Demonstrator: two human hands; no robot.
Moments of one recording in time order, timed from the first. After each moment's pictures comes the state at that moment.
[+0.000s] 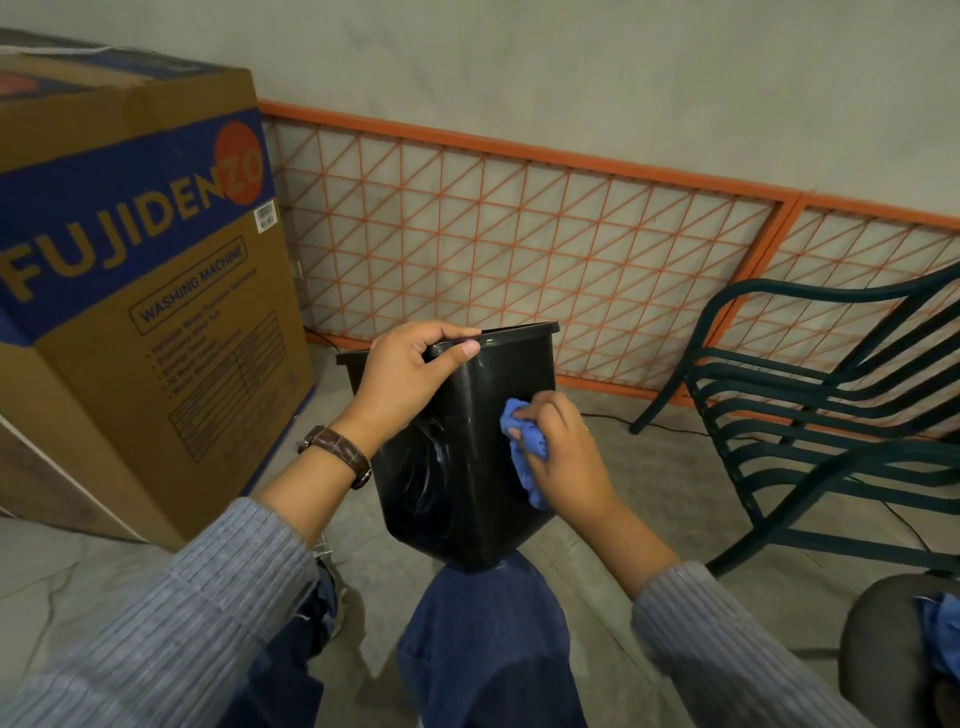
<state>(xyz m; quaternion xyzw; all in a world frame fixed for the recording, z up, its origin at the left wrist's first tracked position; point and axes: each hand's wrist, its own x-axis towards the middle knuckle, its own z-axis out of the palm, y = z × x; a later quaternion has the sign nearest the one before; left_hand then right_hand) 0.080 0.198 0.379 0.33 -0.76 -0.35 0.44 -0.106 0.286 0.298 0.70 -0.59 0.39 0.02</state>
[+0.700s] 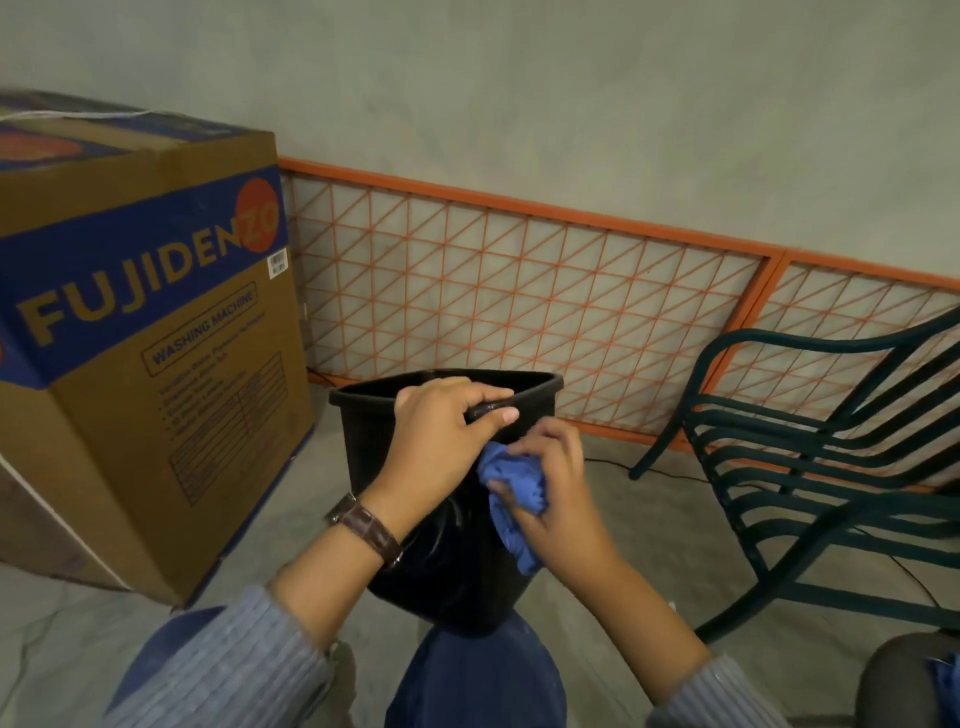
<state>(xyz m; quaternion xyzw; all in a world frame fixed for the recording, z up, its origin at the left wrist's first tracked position) 0.071 0.231 0.398 0.35 -0.79 -0.25 0.43 -0.066 0.303 0.342 0.70 -0.52 0.49 -0.04</state>
